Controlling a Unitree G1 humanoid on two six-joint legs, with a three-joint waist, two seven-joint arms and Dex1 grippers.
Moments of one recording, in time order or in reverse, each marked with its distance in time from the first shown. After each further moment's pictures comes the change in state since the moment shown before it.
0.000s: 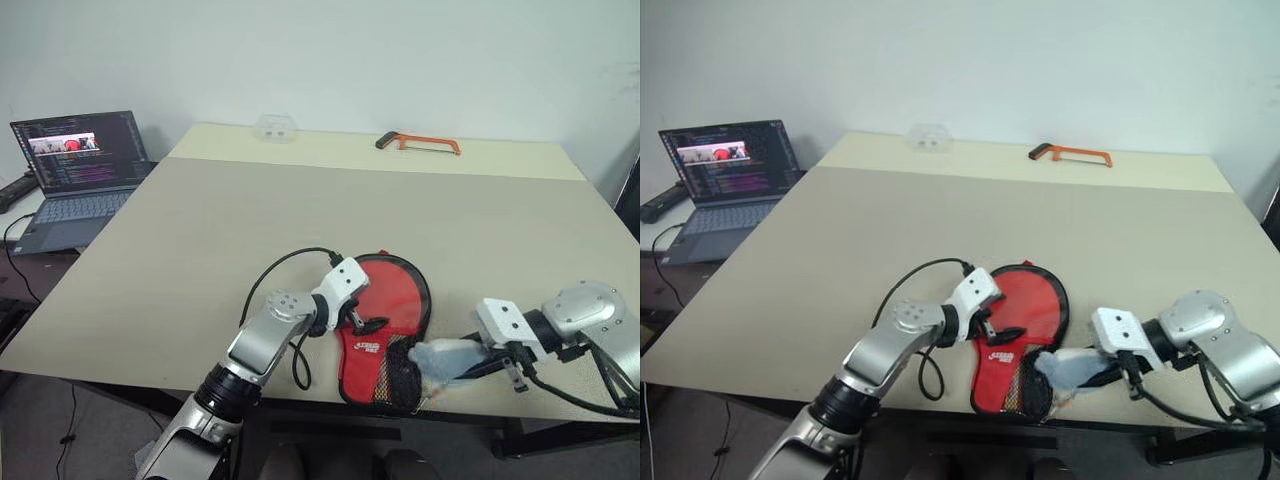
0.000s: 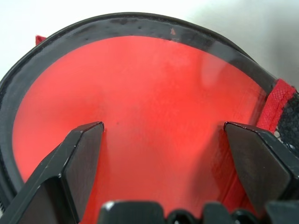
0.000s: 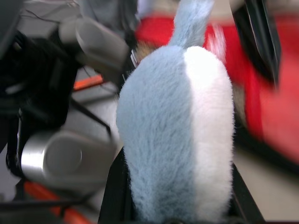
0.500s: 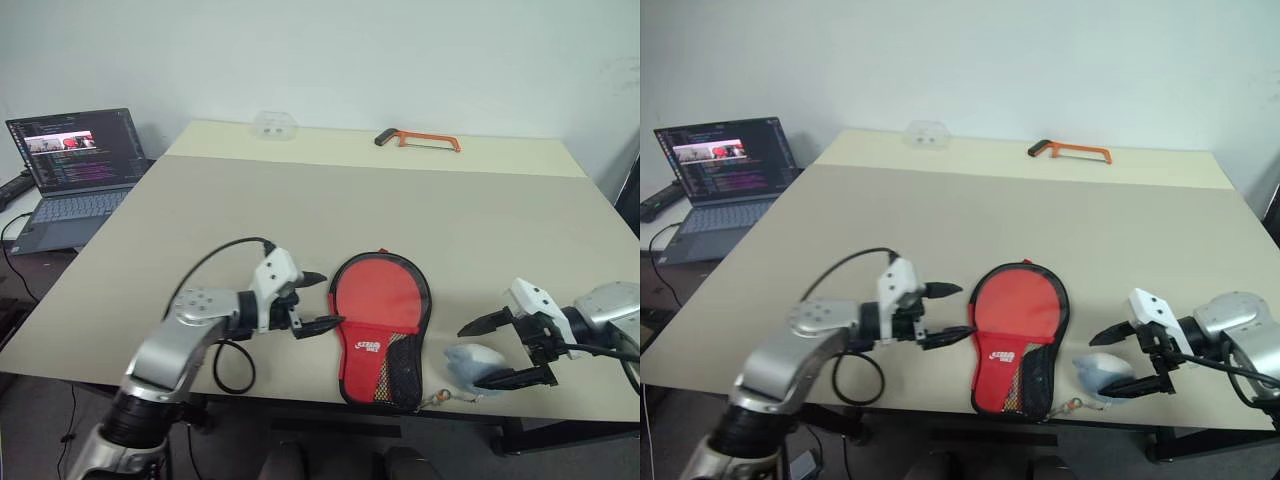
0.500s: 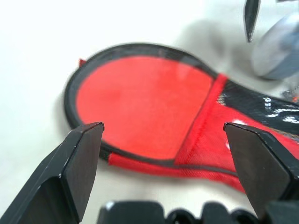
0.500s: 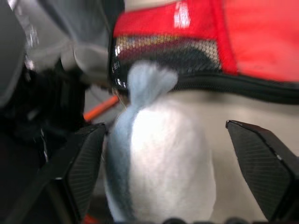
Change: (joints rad) left arm 0.207 0.381 0.364 -0.247 -0.322 -0.036 -0.306; right arm 0.111 -0.007 -0.186 0.082 0.184 0.158 0.012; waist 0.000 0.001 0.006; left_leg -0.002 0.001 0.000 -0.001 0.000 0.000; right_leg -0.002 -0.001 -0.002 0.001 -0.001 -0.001
